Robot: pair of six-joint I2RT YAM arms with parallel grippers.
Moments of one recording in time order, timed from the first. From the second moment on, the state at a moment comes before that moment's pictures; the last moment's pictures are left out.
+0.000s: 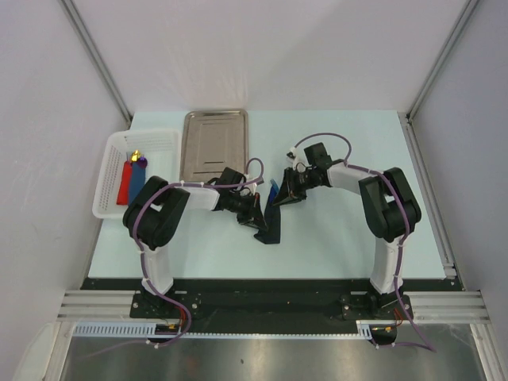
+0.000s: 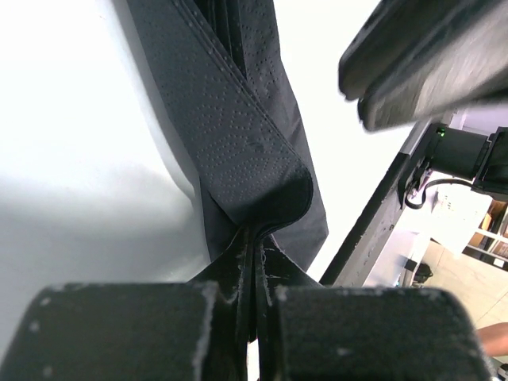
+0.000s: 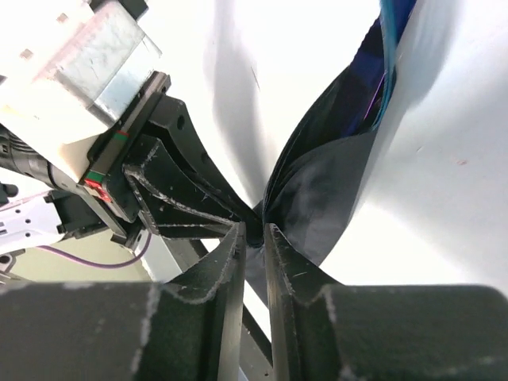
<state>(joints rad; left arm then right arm) -0.52 1.92 0.96 -0.09 0.77 -0.44 0.41 1.98 1.24 -0.28 -0.82 0.47</state>
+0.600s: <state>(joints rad) -0.52 1.92 0.96 -0.08 0.78 -0.44 0.39 2.07 1.17 -0.15 -0.88 0.52</state>
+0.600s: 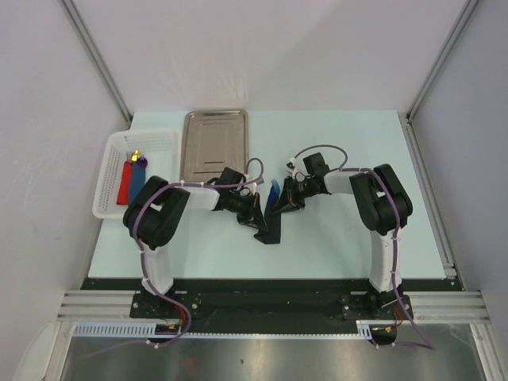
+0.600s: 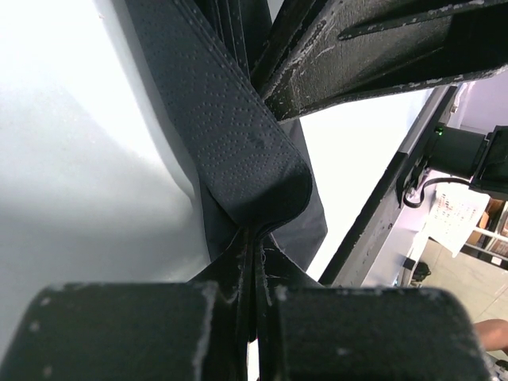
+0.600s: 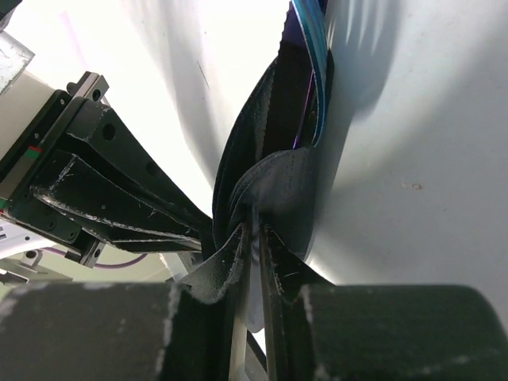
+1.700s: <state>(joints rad) -0.58 1.90 1.03 0.01 0.81 -0.59 0.42 2.09 1.21 -0.19 -0.83 0.55</state>
